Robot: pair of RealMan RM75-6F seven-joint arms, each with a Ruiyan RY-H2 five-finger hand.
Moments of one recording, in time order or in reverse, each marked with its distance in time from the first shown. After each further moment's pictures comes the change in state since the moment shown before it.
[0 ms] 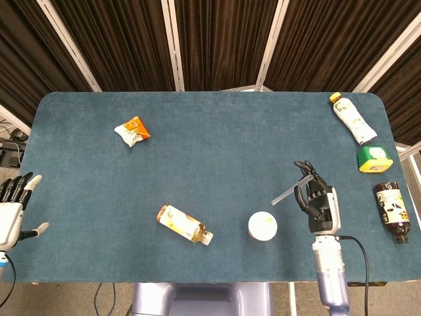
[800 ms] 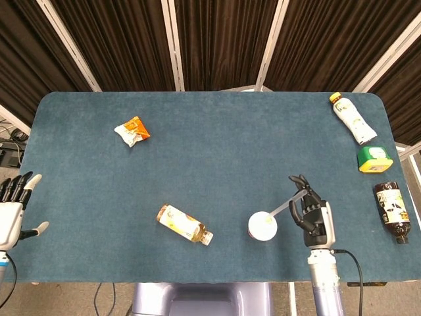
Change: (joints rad) left arm 0.001 -0.011 -0.006 0.004 0.000 0.008 0.016; right arm -0.028 -0.034 -0.130 0.008 -0.071 0.060 0.015
